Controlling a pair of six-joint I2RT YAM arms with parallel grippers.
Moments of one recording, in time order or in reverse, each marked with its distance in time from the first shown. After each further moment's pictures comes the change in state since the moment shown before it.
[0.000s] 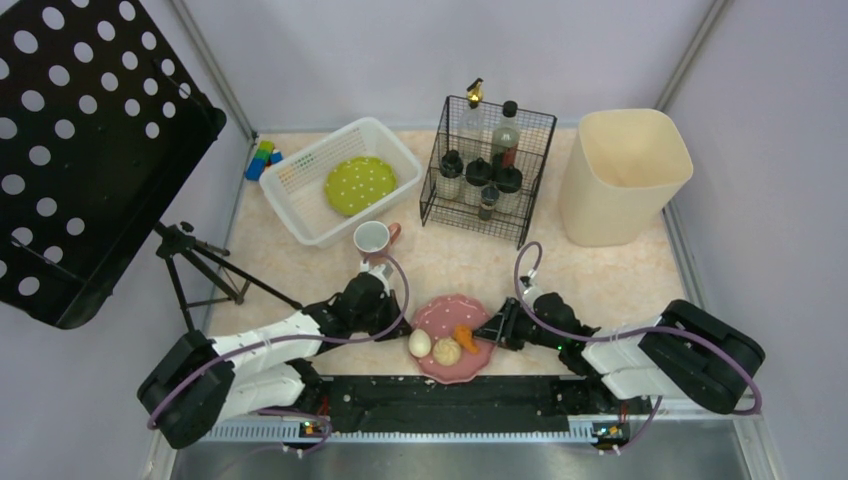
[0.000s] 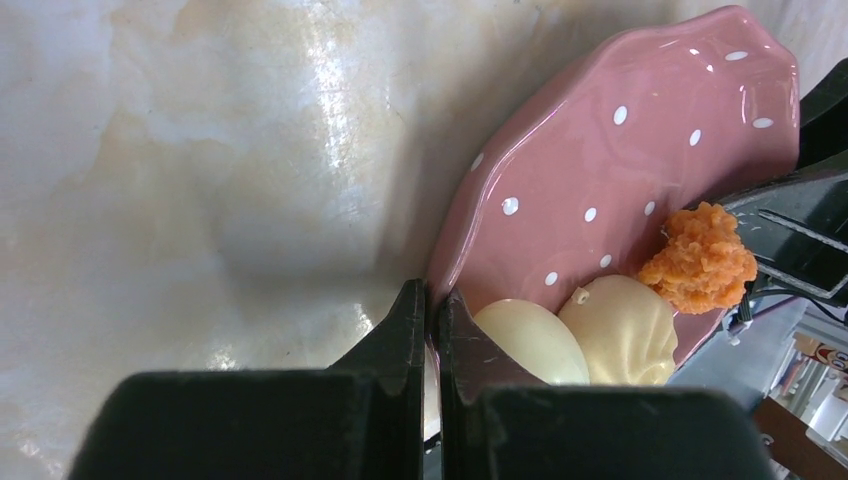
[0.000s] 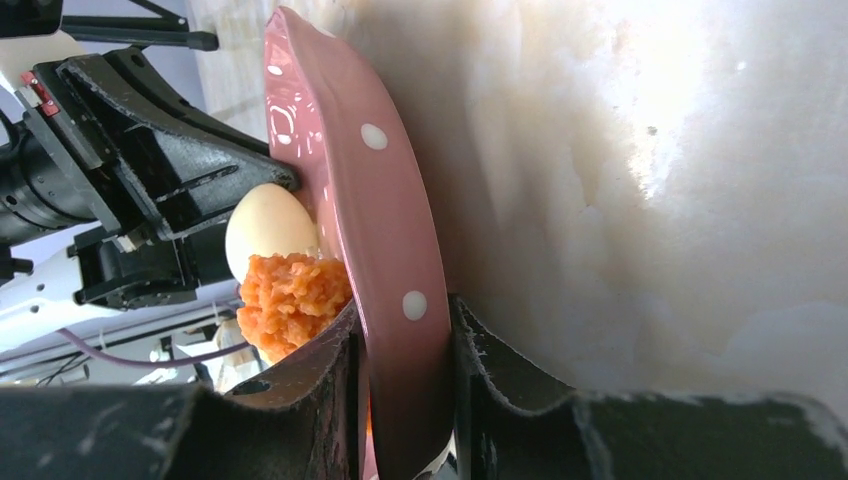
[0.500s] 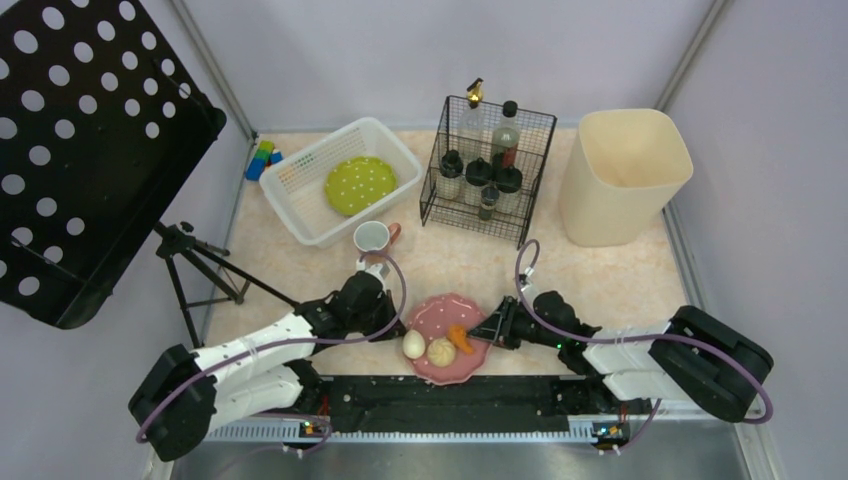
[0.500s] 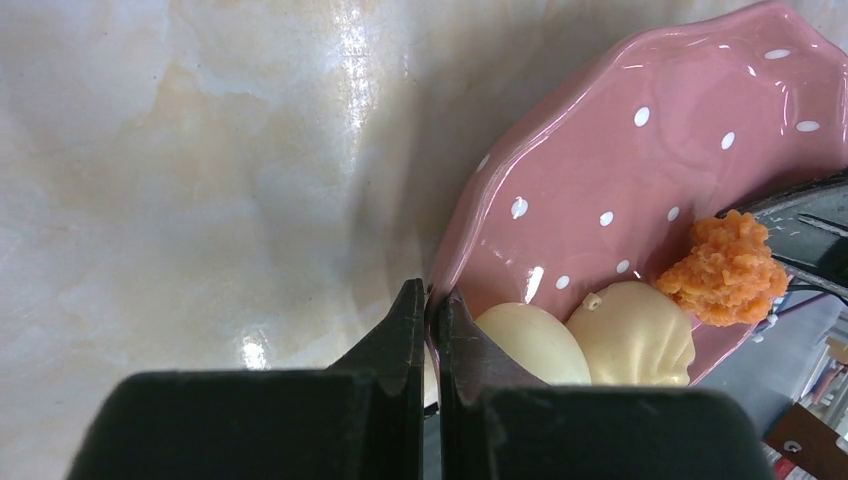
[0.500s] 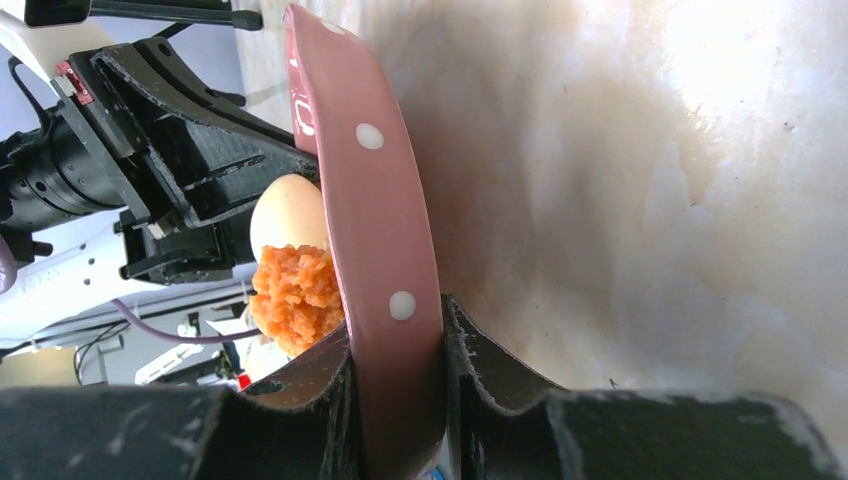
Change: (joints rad) left arm -0.013 -0.095 0.052 -0.195 -0.056 0.023; right arm 0.014 -0.056 0.021 -0.024 -0.035 0.028
